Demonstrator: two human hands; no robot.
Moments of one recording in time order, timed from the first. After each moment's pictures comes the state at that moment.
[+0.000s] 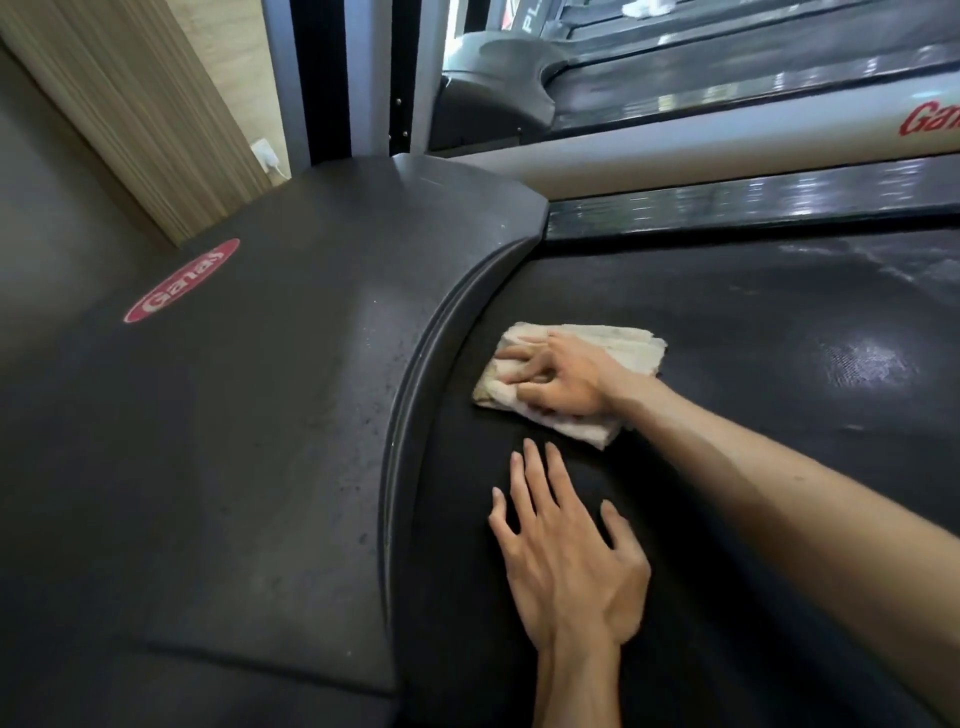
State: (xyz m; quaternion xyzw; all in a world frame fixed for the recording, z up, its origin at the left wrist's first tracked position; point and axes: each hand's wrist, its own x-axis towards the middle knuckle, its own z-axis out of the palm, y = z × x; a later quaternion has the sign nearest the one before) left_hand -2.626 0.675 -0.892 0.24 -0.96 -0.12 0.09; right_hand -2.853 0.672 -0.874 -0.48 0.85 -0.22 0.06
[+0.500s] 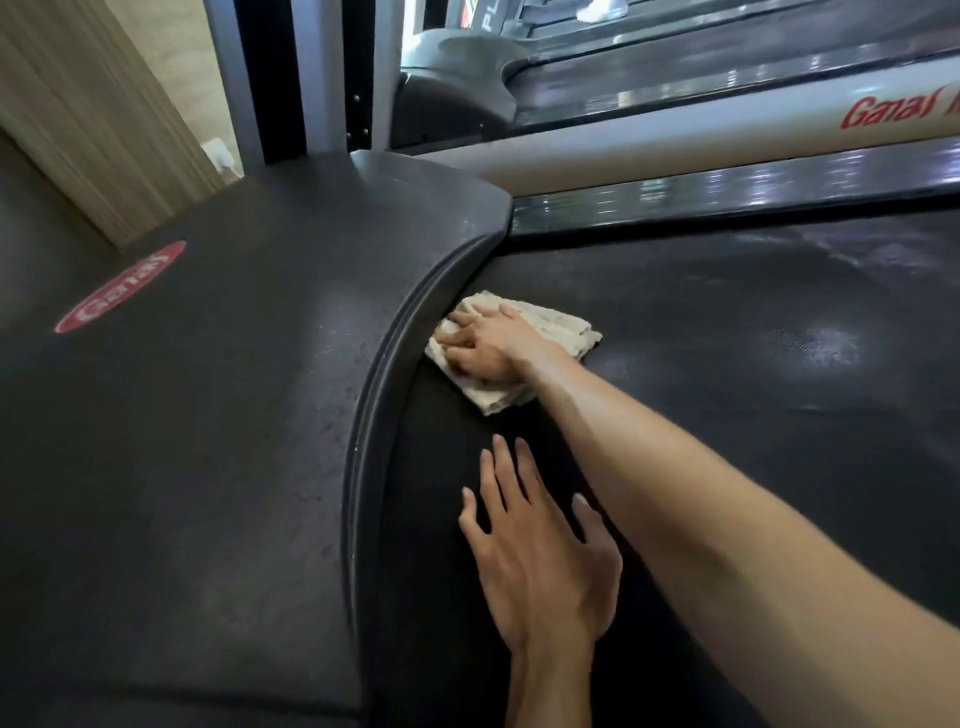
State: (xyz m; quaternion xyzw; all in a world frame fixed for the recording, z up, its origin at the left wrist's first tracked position) left_hand -2.624 0.677 -0.885 0.23 -0.96 -0.11 0.09; right_hand -2.864 0.612 -0.861 -0.39 0.91 -0.12 0.08
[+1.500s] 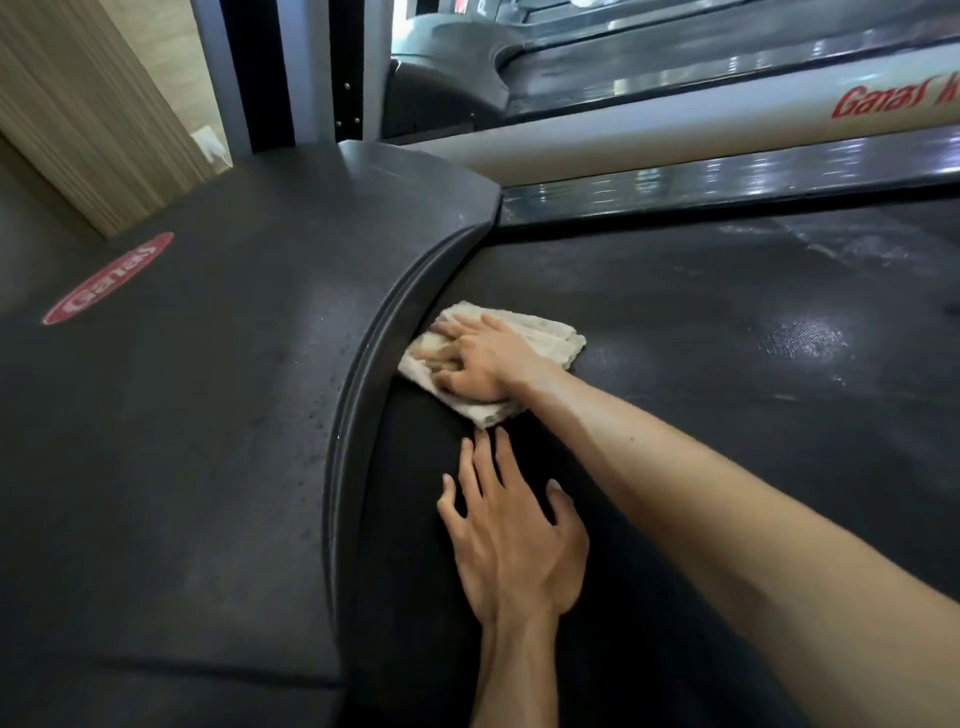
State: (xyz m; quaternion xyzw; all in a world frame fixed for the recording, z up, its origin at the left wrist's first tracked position) left_hand -2.629 0.675 -0.893 0.24 -0.96 -0.11 0.10; right_hand -2.836 0.634 -0.870 -0.45 0.88 -0.15 0.06
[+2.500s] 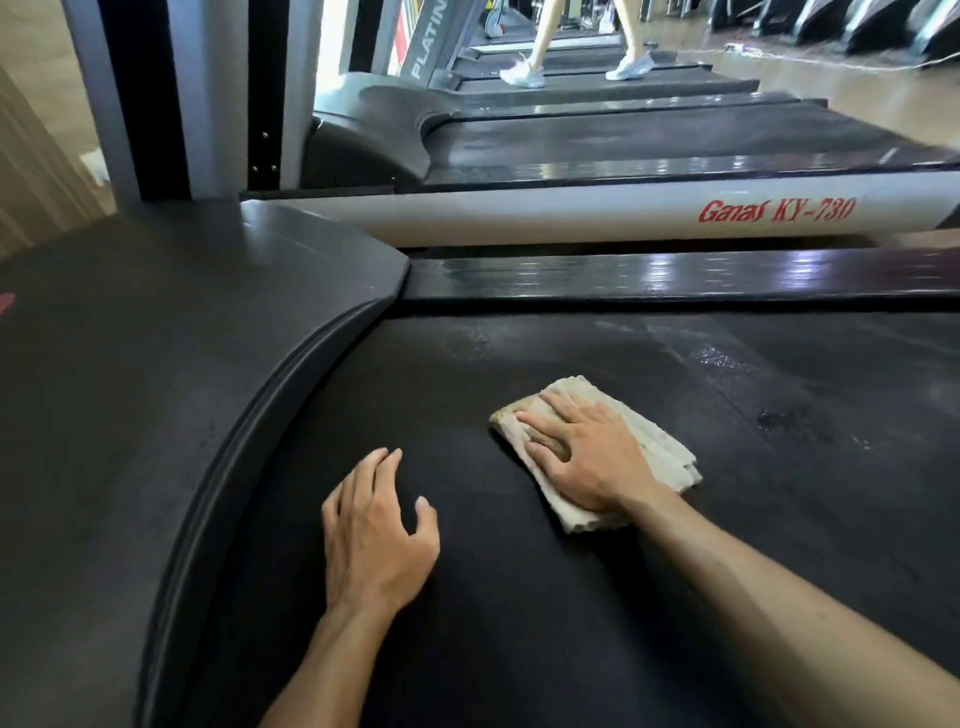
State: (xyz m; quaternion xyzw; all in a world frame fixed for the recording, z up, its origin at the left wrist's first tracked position) left_hand -2.702 0.652 -0.859 0.18 -0.95 -0.20 0.12; right_hand -2.858 0.871 -0.881 -0.24 0.96 -0.13 0.02
